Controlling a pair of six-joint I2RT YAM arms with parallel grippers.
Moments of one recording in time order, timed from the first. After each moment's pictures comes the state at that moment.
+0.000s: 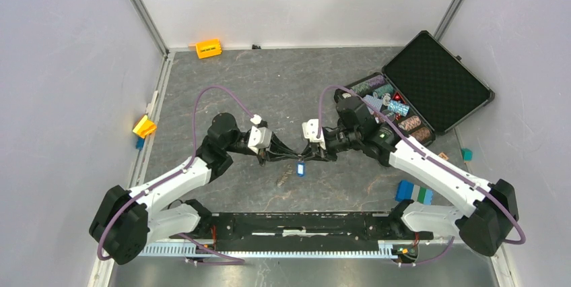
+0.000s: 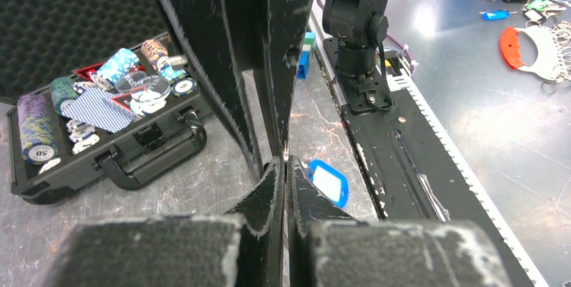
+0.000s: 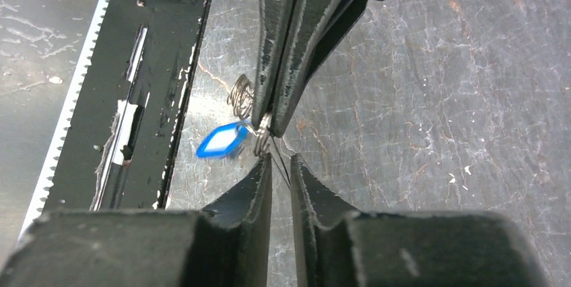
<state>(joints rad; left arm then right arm) -0.63 1.10 0.55 0.54 1.10 0.15 0.74 1.16 0.95 -0.46 -0.79 -0.66</state>
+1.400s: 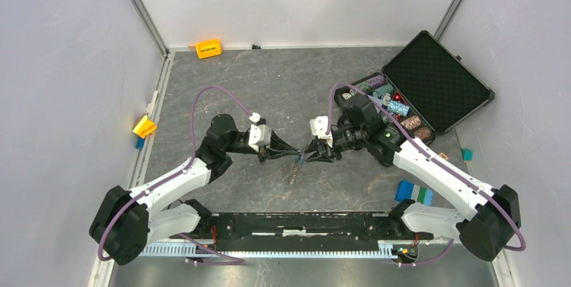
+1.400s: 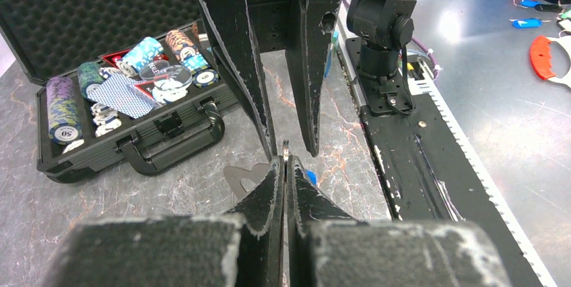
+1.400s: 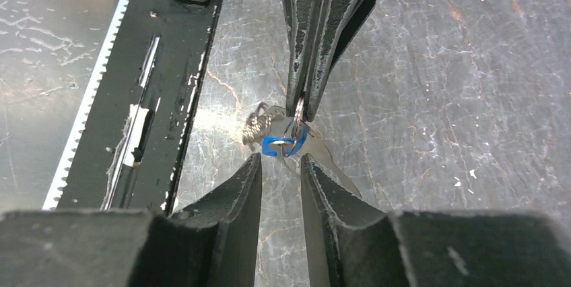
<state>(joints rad) -0.62 1.10 0.53 0.58 1.03 0.12 0.68 1.14 0.93 -0.45 -0.88 -0.66</state>
